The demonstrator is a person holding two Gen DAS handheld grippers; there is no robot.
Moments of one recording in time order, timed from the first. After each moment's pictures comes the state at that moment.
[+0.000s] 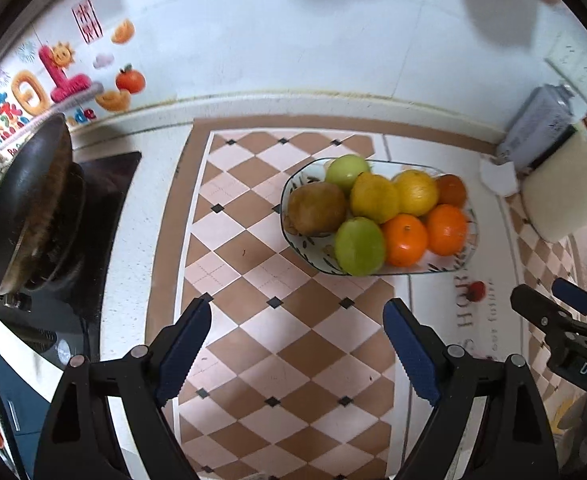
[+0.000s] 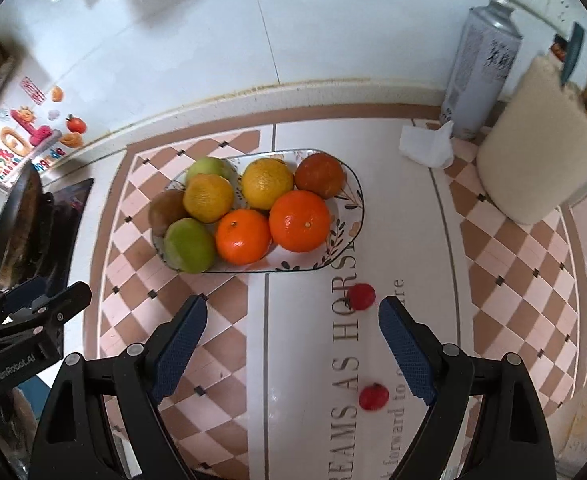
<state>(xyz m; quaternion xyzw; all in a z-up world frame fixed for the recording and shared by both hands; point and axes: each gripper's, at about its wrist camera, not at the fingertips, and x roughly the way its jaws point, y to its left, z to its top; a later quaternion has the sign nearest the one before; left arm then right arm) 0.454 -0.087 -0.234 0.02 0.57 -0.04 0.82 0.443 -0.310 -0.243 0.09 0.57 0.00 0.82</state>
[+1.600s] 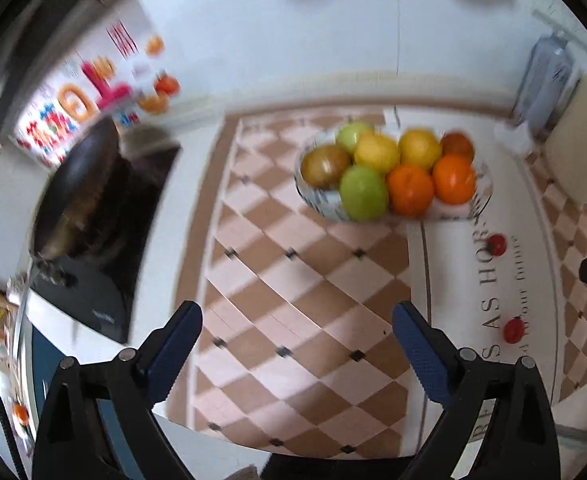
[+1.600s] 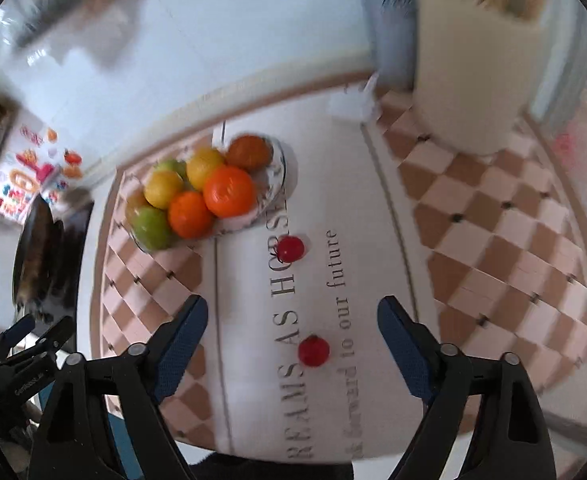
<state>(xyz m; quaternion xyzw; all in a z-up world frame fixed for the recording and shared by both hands) 0.394 -0.131 -0.257 0.08 0.56 0.05 0.82 0.377 -0.413 -0.276 0.18 0.56 0.01 0.81</state>
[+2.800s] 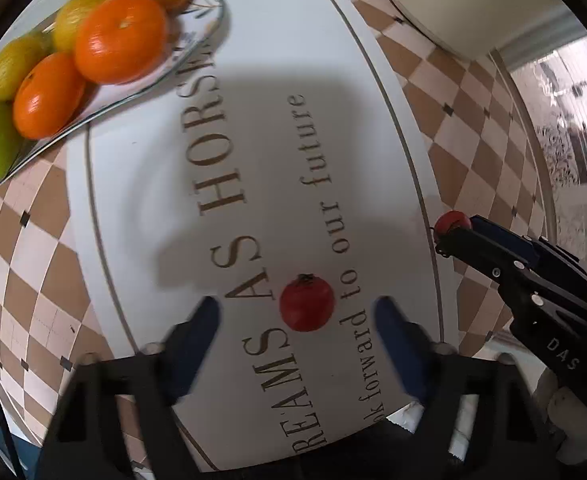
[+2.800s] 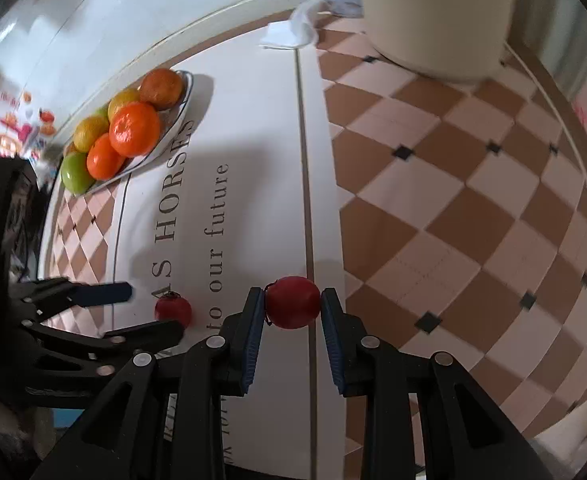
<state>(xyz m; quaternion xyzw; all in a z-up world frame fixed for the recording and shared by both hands) 0.392 -0.333 -0.376 0.06 0.71 -0.21 0.67 0.347 -0.505 -0.371 0.17 0.60 0.03 0.78</state>
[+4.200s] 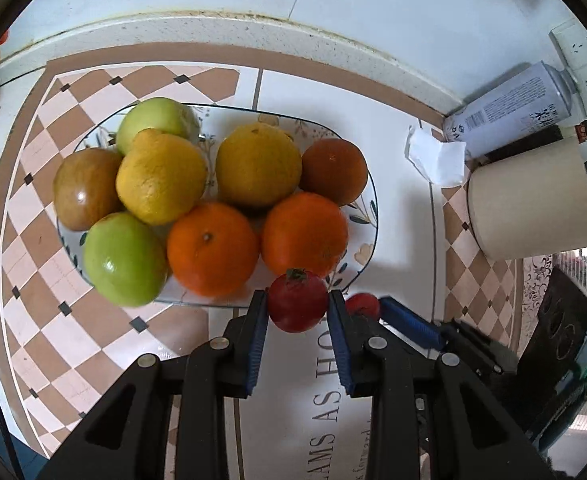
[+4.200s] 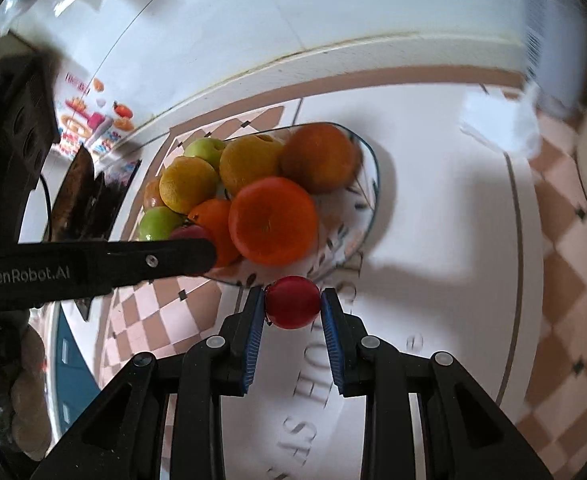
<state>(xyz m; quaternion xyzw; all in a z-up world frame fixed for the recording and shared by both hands) 0.528 -0.233 -0.328 -0.10 0.66 -0.12 0.73 0.493 -0.388 -0.360 0.14 0.56 0.19 0.80</state>
